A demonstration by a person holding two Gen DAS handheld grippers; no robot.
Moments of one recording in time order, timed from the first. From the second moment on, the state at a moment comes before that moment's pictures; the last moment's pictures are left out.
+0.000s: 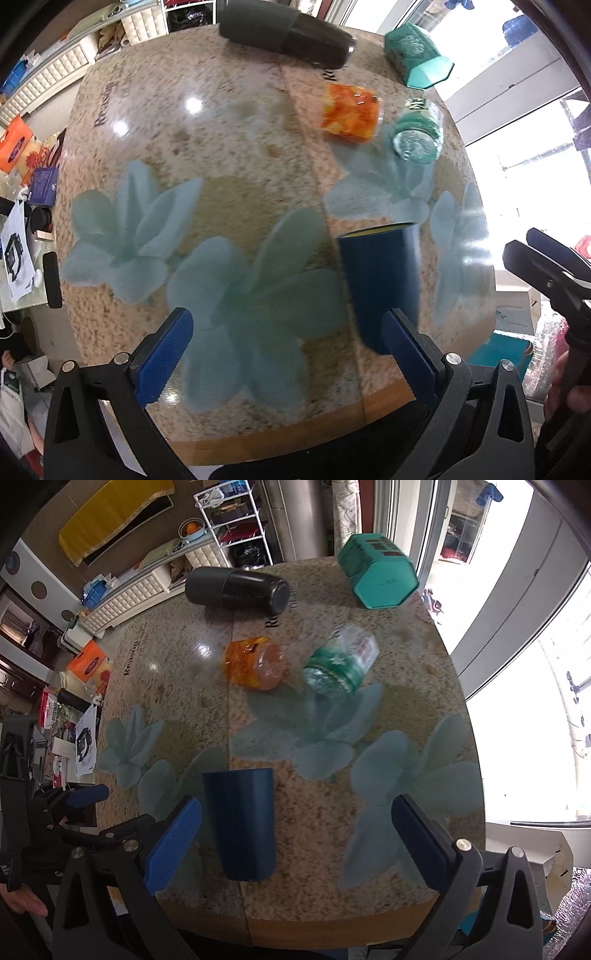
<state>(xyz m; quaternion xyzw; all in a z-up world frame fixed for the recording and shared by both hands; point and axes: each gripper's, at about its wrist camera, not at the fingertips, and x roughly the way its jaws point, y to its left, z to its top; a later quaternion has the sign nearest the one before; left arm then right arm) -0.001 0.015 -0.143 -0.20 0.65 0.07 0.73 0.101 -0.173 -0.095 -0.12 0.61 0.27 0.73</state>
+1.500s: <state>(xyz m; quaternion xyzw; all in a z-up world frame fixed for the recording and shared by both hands) -0.048 0.078 -0.193 -0.22 0.67 0.03 0.71 0.081 -0.104 -0.253 -0.22 0.72 0.21 0.62</state>
